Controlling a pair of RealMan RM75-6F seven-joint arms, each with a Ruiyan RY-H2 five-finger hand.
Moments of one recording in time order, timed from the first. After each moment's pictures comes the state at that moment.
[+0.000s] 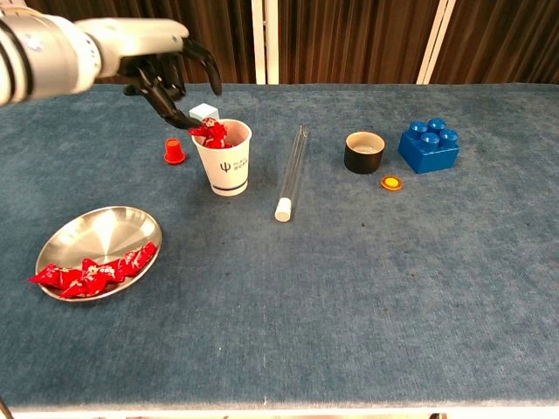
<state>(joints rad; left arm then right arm) -0.95 -1.41 -0.23 -1.69 0.73 0.95 0.47 0.06 -1.02 0.09 -1.62 -1.47 1.50 0.10</state>
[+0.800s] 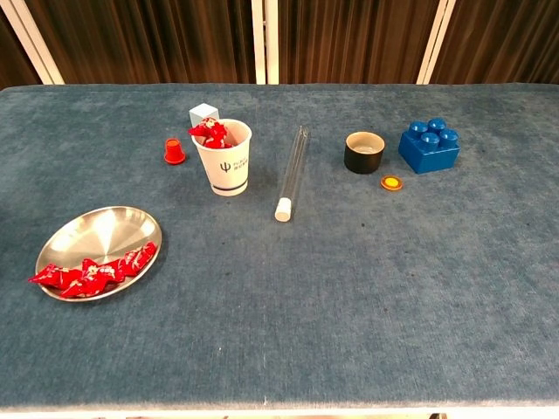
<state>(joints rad) -0.33 -1.21 0.06 -1.65 1.30 1.56 0.14 0.04 -1.03 0.06 -1.53 -1.55 1.53 0.28</state>
